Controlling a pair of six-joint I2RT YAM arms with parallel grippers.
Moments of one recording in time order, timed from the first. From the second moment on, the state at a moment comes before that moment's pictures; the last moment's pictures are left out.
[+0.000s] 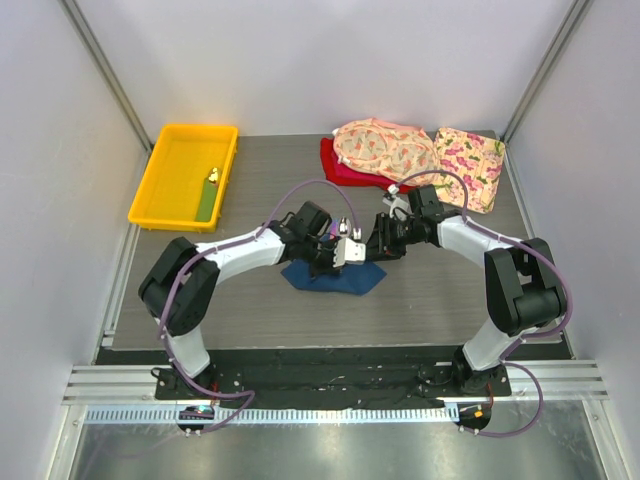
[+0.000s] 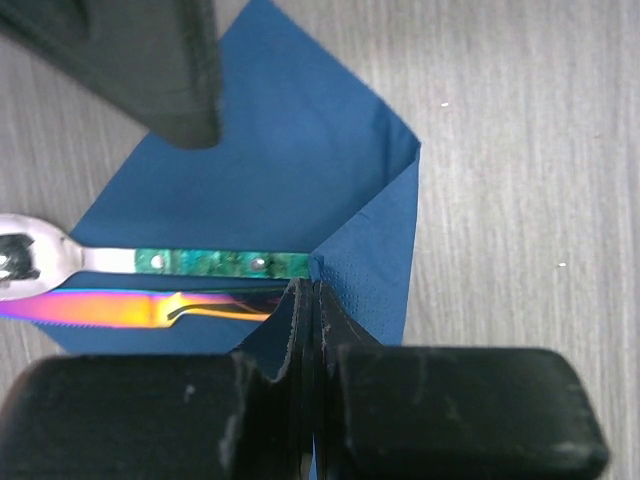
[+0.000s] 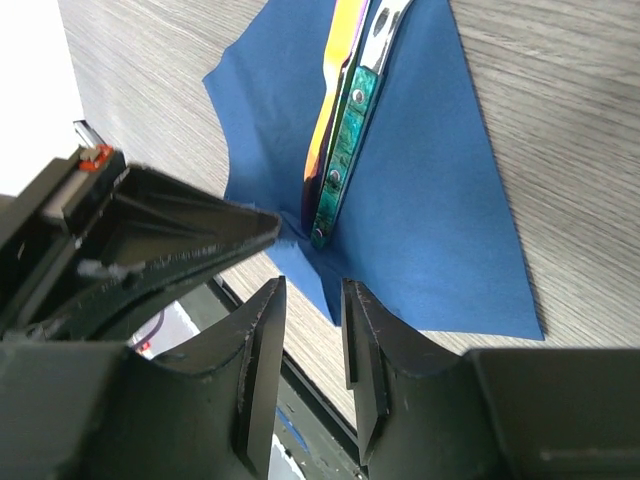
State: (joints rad) left arm -0.73 1.78 1.14 -0.35 0.56 0.79; right arm 0.27 1.64 0.96 -0.32 -0.74 0.39
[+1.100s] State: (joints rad) left arm -0.71 1.82 1.13 -0.22 0.47 0.74; right arm 0.35 1.74 0.90 -0.21 -0.85 0.52
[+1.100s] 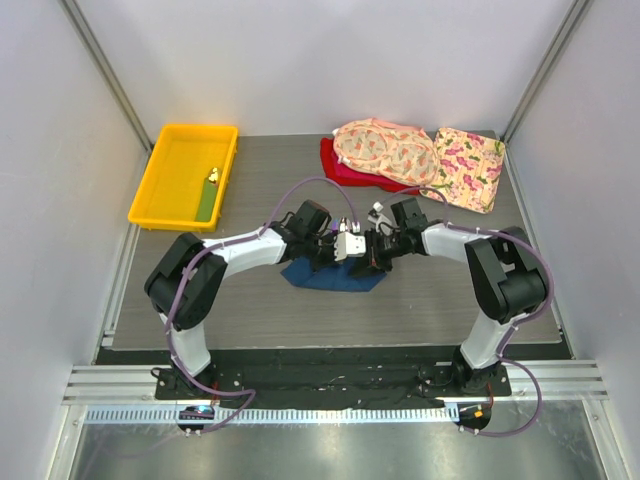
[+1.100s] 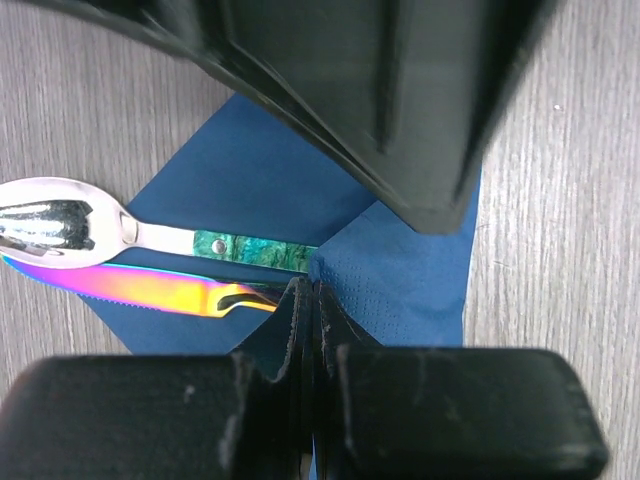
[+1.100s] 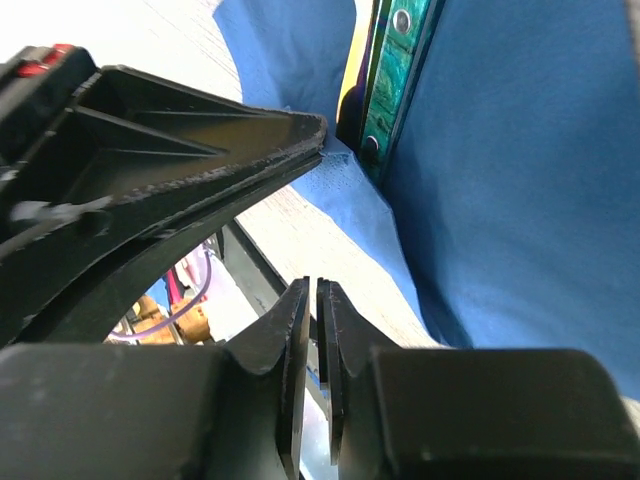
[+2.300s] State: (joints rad) left arm -0.52 1.51 0.93 -0.21 0.76 -0.17; right arm 0.40 1.87 0.93 -0.25 -0.76 0.47
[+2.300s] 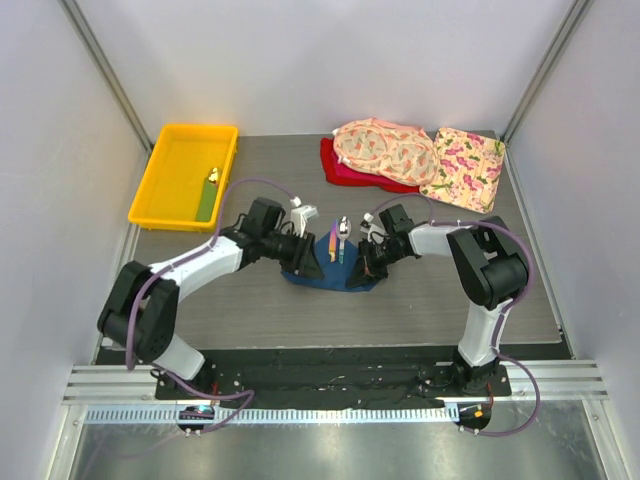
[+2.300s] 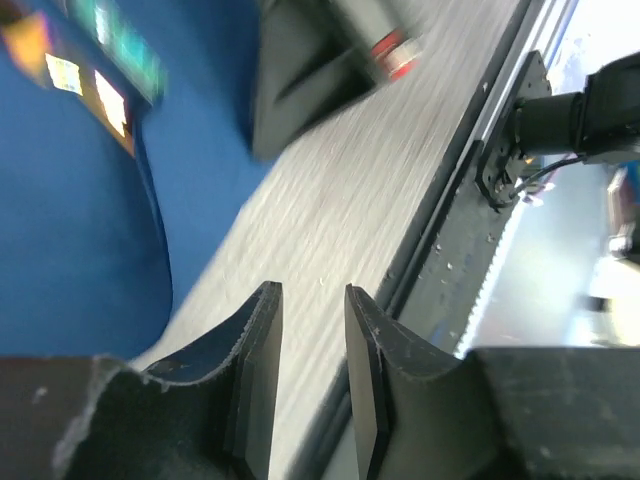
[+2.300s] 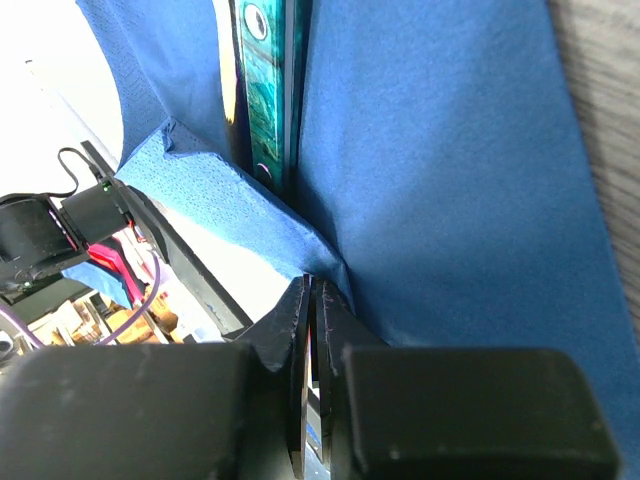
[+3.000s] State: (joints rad) left arm -0.54 1.72 0.91 -0.15 0.69 -0.42; right arm 0.40 1.87 0.94 -0.26 -0.75 0.46
